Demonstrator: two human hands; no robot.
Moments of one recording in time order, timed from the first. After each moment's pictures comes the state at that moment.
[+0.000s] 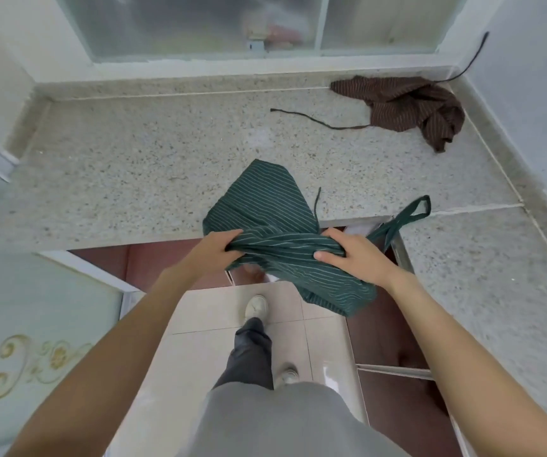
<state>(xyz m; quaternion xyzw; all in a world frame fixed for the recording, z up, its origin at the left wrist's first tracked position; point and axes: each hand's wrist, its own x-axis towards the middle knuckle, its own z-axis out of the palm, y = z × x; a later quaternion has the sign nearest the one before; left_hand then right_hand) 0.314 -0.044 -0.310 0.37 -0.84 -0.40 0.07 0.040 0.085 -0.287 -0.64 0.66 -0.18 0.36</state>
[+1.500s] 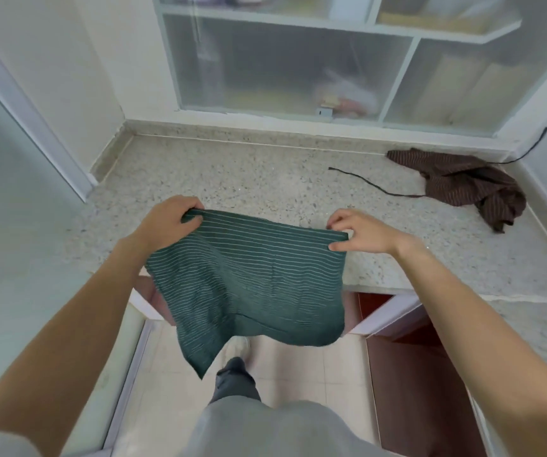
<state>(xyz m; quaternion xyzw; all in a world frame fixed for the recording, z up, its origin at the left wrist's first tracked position) 0.479 -0.178 -0.249 0.45 -0.86 -0.19 0.15 0.087 -0.088 -0.232 -0.78 0.57 -0.04 0.26</state>
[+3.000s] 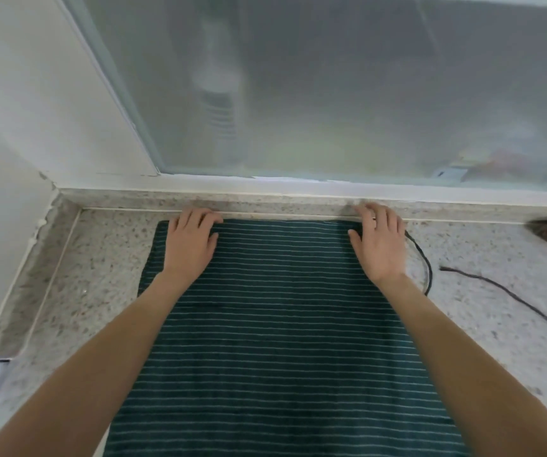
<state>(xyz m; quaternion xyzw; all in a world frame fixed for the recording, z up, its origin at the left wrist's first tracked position) 0.443 -0.641 -0.427 0.52 -0.84 -0.02 0.16 0.117 -0.548 -0.410 -0.63 0.77 -0.09 -0.08</state>
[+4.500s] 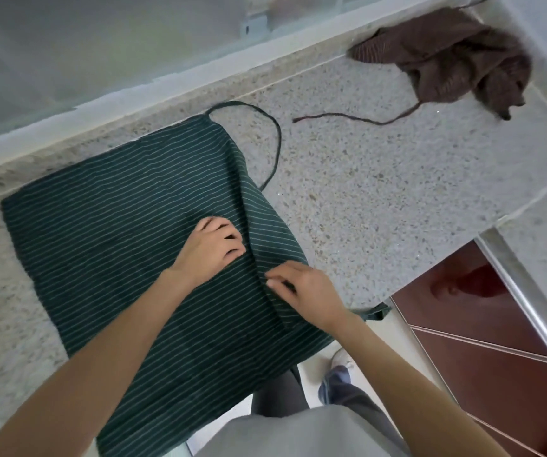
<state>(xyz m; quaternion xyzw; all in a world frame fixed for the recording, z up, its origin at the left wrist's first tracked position) 0.355 -0.454 -0.417 0.06 -0.98 -0.18 0.06 0.241 -0.246 -0.372 -0.51 0.79 -0.24 0.26</state>
